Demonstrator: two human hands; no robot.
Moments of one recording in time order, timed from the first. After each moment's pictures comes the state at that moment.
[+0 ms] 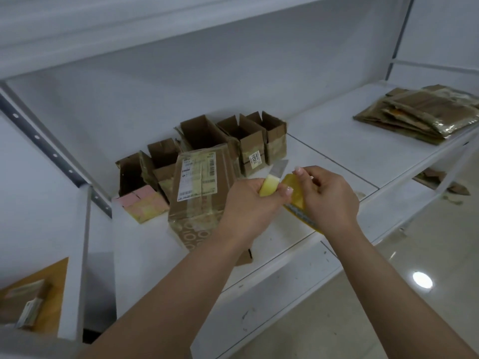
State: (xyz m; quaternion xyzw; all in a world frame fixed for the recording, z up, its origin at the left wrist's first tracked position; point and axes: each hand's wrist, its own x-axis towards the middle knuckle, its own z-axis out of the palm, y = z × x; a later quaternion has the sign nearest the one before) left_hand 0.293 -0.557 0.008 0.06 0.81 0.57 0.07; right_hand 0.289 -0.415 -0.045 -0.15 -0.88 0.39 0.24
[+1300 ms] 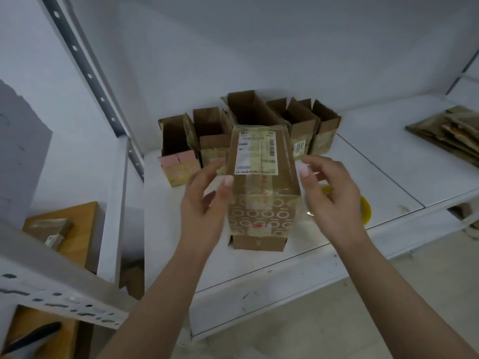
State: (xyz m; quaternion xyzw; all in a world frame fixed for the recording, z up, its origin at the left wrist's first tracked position) left_hand 0.298 -0.702 -0.053 0.03 0.76 0.62 -0.20; right_hand 0.282 -0.495 -0.047 0.04 -0.84 0.47 0.26
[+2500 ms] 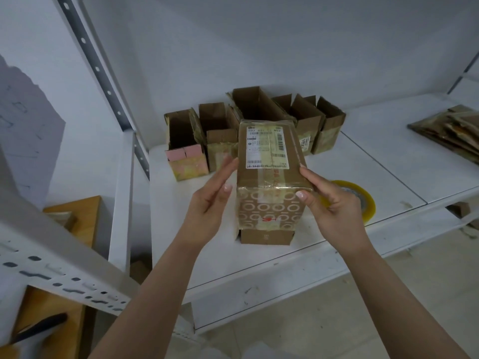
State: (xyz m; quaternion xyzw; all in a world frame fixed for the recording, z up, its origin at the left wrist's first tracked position) left_hand 0.284 -0.734 -0.083 0.21 0.76 0.60 -0.11; right_hand 0.293 -0.492 -0.081 0.11 -0.82 0.53 0.17
